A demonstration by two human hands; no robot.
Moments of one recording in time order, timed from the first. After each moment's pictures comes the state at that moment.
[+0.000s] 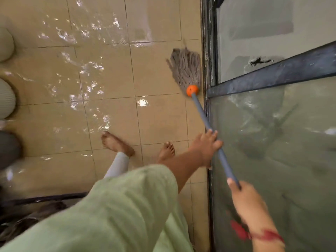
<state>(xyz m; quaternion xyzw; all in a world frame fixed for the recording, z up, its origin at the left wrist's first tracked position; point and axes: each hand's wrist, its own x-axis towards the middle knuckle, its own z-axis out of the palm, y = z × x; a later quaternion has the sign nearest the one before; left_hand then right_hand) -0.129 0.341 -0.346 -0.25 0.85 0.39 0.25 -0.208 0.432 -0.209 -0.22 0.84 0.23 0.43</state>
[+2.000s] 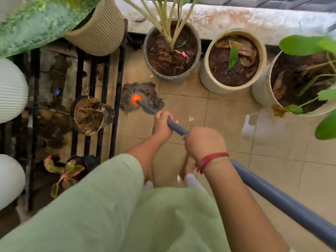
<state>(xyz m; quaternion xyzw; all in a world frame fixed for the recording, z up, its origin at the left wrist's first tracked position) 0.483 0.313 -0.401 -0.89 -0.17 0.28 -0.32 0.493 0.188 -0.240 -0.89 0.00 0.45 0.07</state>
